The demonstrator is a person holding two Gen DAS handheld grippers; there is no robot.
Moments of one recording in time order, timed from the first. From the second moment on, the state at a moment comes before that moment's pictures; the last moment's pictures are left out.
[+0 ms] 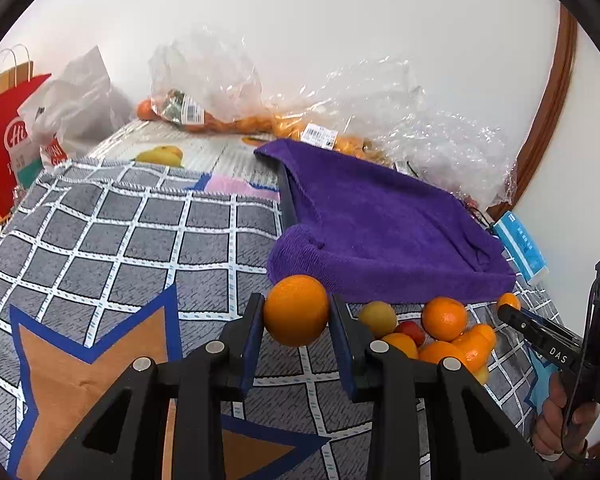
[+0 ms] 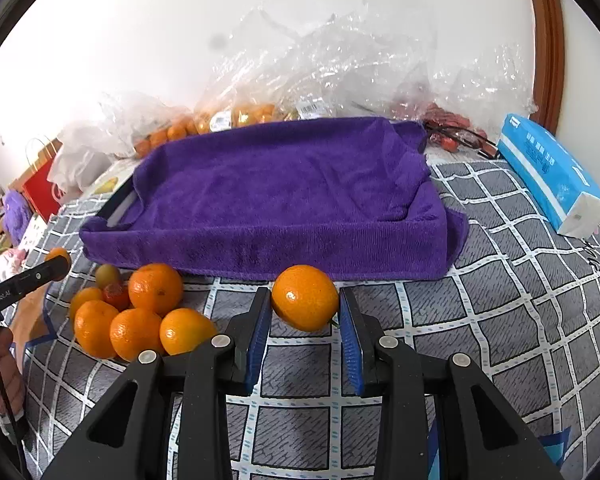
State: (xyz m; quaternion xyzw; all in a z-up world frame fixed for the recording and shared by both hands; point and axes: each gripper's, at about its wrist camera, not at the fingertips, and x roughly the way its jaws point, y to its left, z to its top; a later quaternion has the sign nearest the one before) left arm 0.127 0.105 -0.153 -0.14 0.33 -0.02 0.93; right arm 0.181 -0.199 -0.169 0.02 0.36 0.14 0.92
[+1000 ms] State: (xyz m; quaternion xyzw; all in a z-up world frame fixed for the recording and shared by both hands) left arm 0.144 0.088 -0.079 -0.15 0.30 -0.06 0.94; right arm 0.161 -0.182 -0.102 0.04 0.29 0.16 0.94
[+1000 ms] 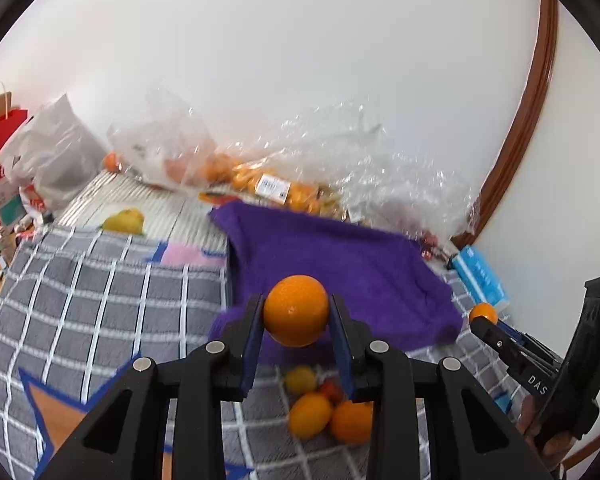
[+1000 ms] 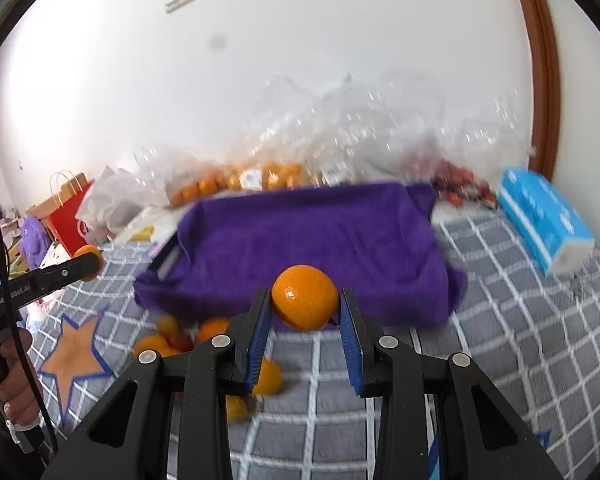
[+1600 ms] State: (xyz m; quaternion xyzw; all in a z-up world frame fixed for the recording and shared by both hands) left arm 0.229 0.086 -0.085 -0.17 0.29 -0.06 0.94; right arm 0.241 -0.167 -0.089 0.06 0.26 0.16 0.95
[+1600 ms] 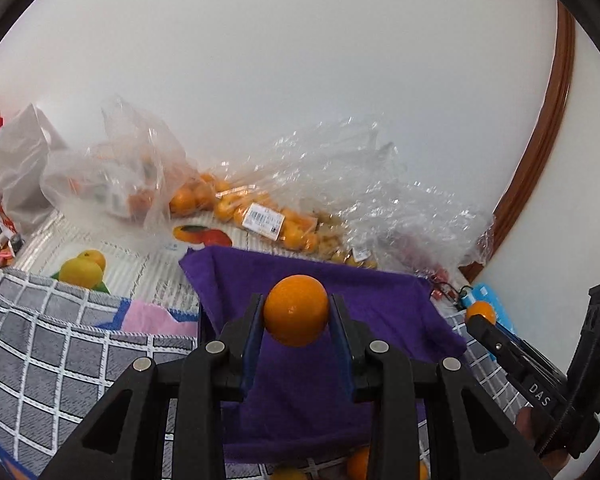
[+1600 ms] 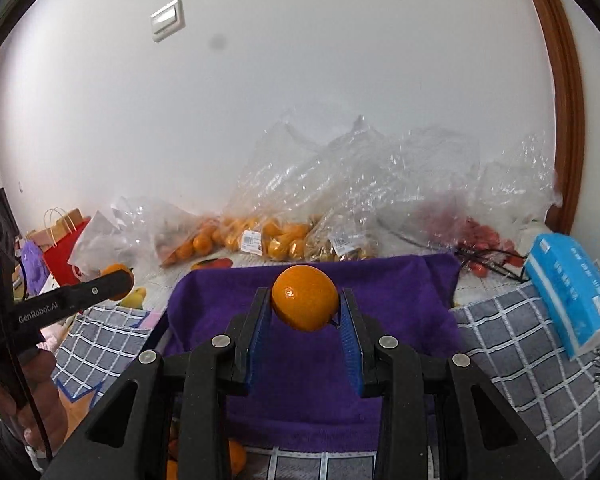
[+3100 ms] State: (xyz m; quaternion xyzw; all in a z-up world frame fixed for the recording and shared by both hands) left arm 0.258 0.074 -0.139 -0.15 0.37 -0.04 0.92; right arm 0.275 -0.175 -0.153 0.05 0.34 0.13 0.93
